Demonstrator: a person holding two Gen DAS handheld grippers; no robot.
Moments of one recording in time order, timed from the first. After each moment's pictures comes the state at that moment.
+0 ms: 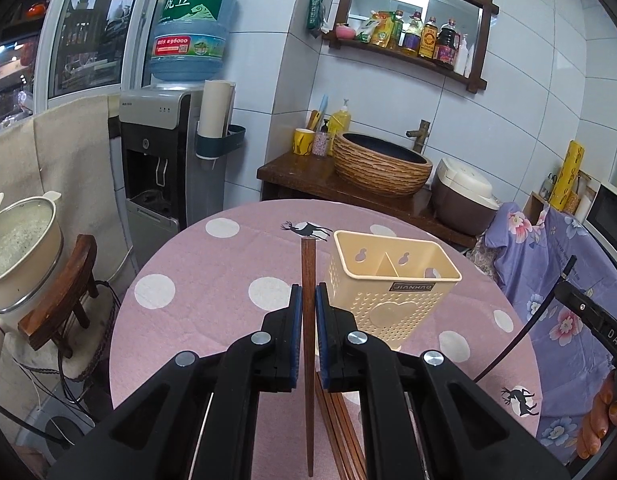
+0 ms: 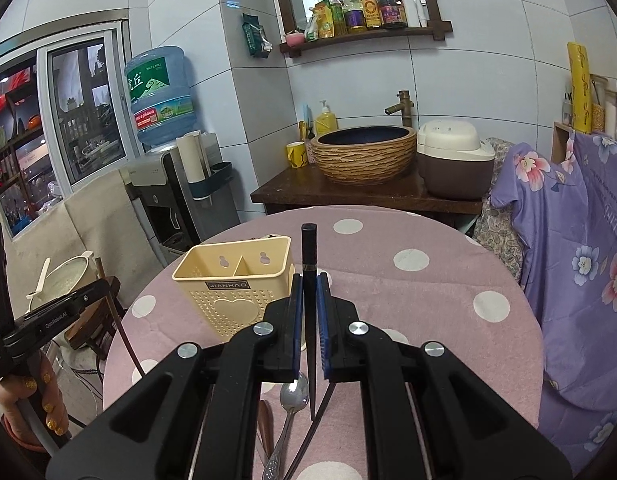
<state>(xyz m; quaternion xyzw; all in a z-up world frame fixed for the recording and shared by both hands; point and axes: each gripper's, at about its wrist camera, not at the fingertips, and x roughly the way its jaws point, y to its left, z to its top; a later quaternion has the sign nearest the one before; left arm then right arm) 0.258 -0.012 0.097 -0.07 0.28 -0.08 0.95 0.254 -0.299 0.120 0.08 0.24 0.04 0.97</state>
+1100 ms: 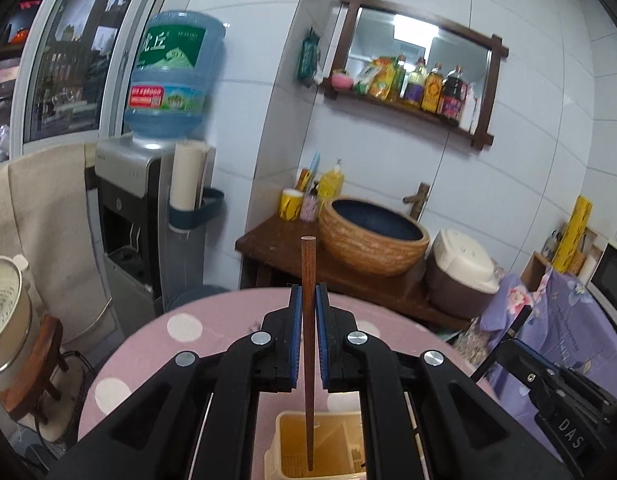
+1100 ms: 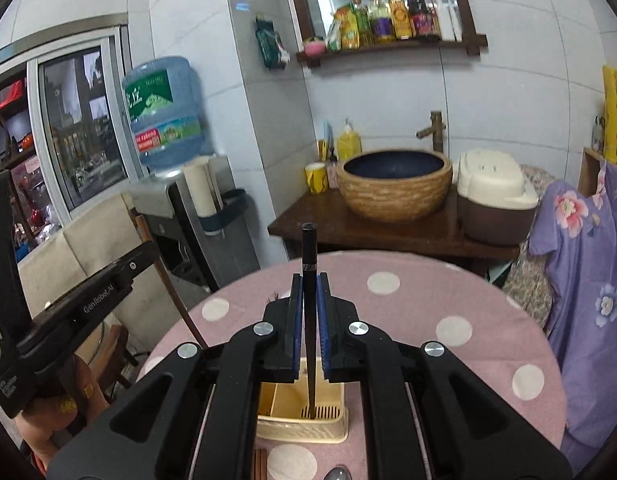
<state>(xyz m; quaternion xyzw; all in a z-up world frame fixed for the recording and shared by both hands) 0.370 -0.054 0.170 -0.10 0.22 -0.08 0.97 0.381 -0.253 0.186 0.08 0.24 0.06 0.97</state>
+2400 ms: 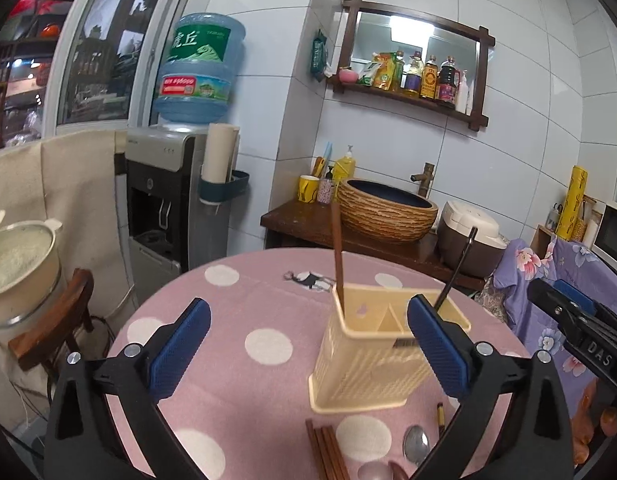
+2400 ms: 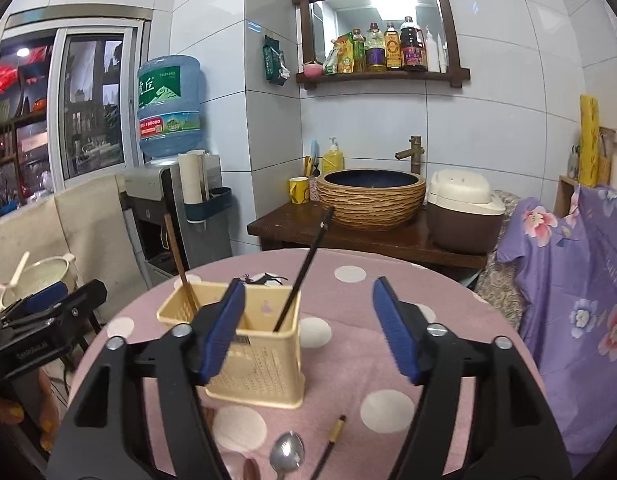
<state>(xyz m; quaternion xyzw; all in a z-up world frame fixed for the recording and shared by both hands) 0.267 -0.020 0.090 -0.08 0.19 -0.06 0.98 0.289 -0.261 0.114 0.02 0.16 0.02 0.99</state>
